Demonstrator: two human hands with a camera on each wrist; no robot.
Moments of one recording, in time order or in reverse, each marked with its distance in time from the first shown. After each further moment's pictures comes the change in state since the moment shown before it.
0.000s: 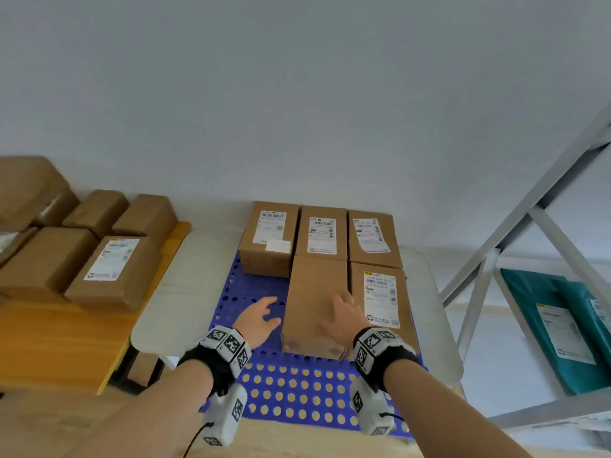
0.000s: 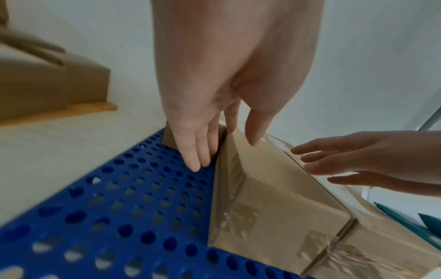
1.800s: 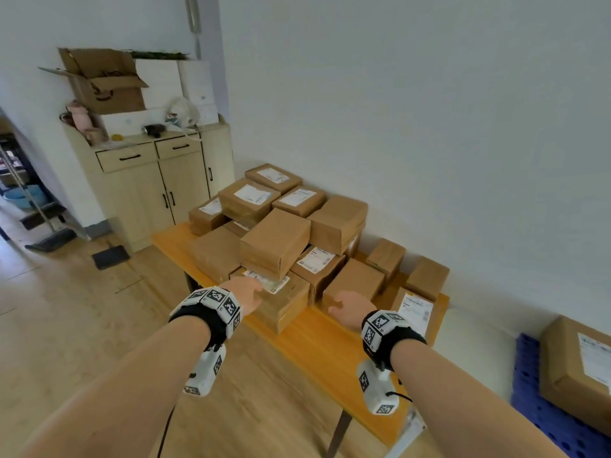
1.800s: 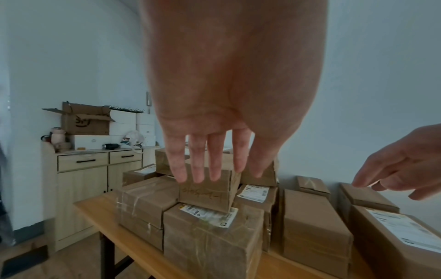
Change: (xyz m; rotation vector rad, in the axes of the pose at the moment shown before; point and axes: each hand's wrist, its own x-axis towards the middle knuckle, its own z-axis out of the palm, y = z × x) left_hand -0.218 -0.364 -0.515 0.529 0.359 -0.366; right_hand 0.022 -0.609 0.208 -0.307 -0.145 -0.542
